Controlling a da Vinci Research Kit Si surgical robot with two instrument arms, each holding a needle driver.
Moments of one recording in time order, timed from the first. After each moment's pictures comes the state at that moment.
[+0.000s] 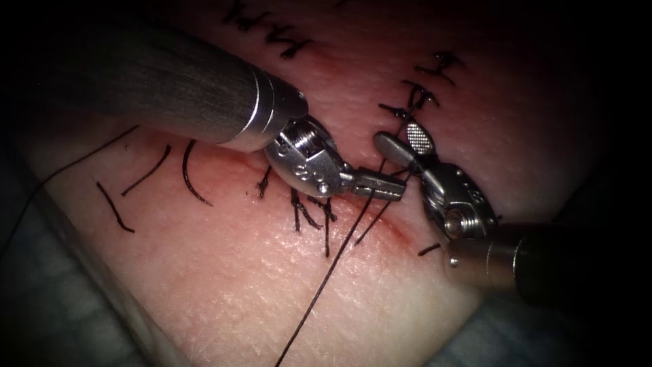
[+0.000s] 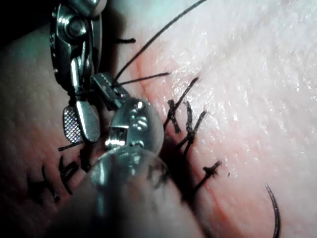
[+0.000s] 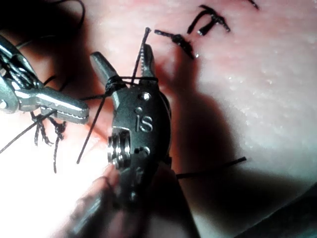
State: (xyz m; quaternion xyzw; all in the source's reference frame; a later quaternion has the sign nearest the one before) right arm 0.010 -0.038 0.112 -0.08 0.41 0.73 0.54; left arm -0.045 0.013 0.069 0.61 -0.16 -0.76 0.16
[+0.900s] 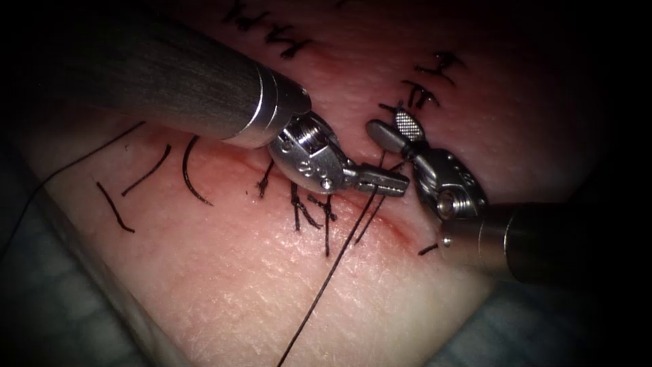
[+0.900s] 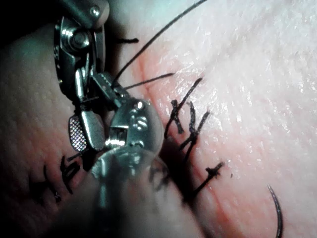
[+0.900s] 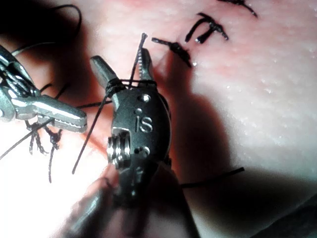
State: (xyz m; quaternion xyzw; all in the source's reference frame) right arm 0.010 -0.037 0.113 -0.10 0.38 0.74 0.54; left arm -0.045 0.013 0.068 0.62 -0.16 -0.75 0.16
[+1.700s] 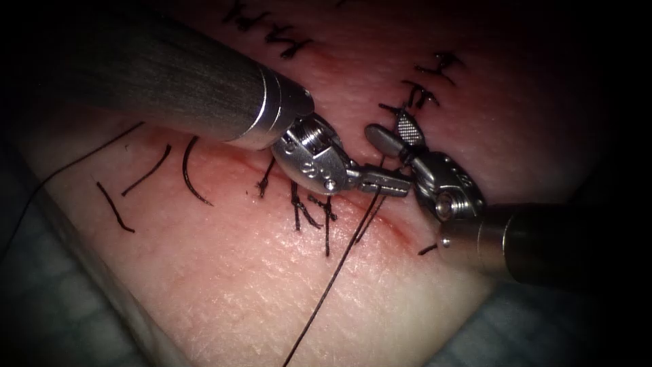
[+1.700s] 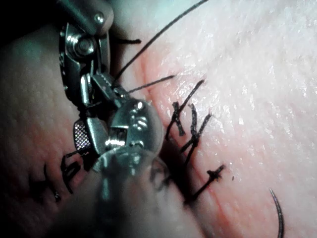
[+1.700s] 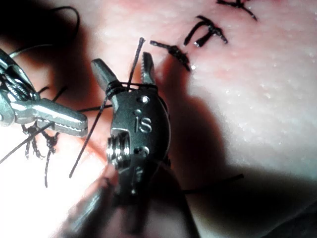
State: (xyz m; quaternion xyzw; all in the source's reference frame) right arm 0.009 -0.036 0.115 -0.11 0.37 0.75 0.54; left arm -0.045 0.012 0.068 0.62 -0.15 -0.76 0.16
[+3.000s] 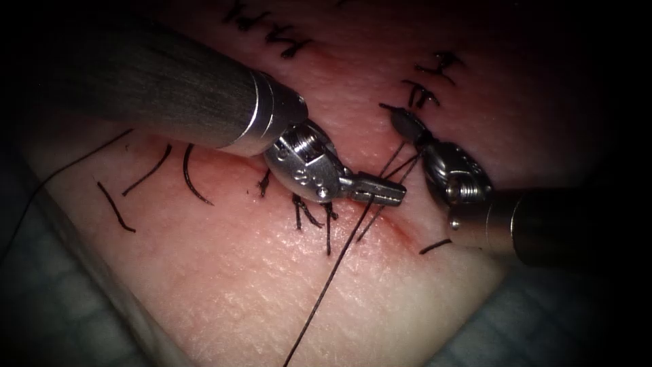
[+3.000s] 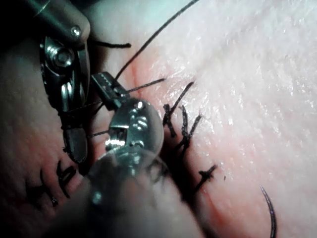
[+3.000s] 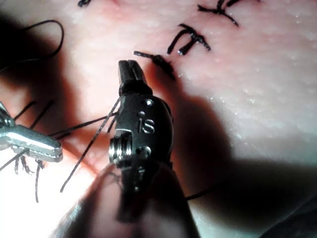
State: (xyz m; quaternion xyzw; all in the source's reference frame) right arm 0.011 -0.036 0.114 -0.07 0.38 0.75 0.54; left arm -0.045 0.012 0.068 0.62 -0.15 -0.75 0.16
